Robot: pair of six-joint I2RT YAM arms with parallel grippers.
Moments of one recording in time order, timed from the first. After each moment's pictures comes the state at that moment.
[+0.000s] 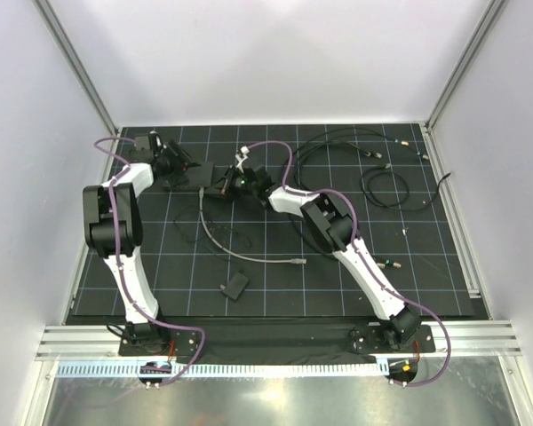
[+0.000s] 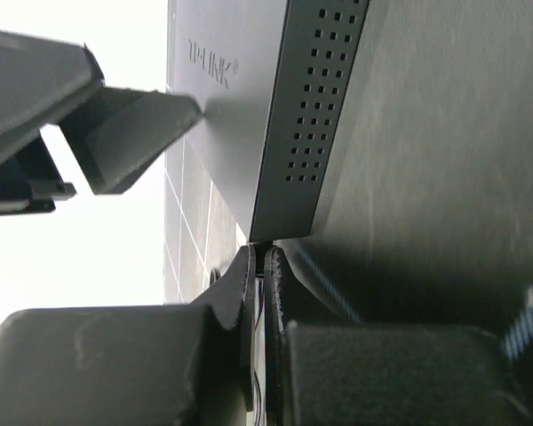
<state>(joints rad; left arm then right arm) 0.08 2.05 1.43 -0.15 0.36 -0.72 0.69 2.69 2.01 0.34 -0.45 1.09</state>
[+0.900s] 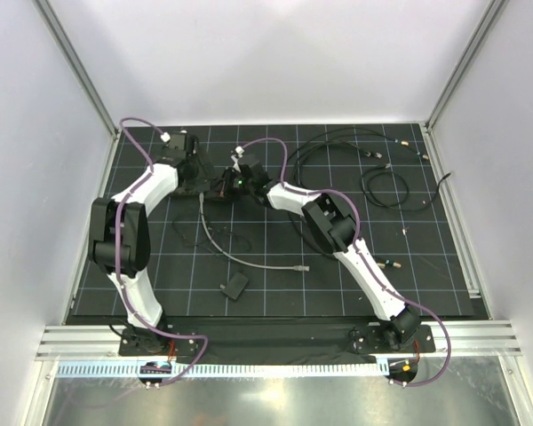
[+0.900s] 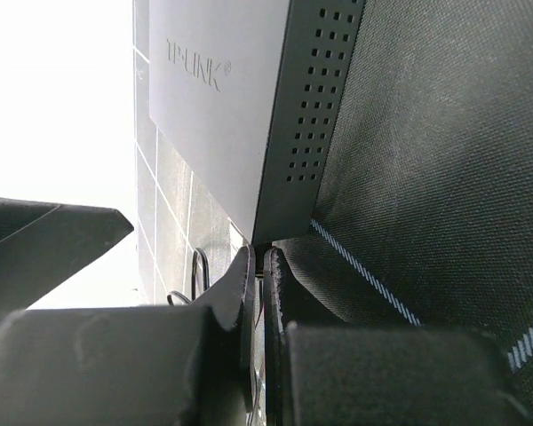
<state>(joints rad) -0.18 1.86 1.37 -0.39 -0.06 -0.51 0.70 2.65 2.02 0.17 -0.46 0.98</state>
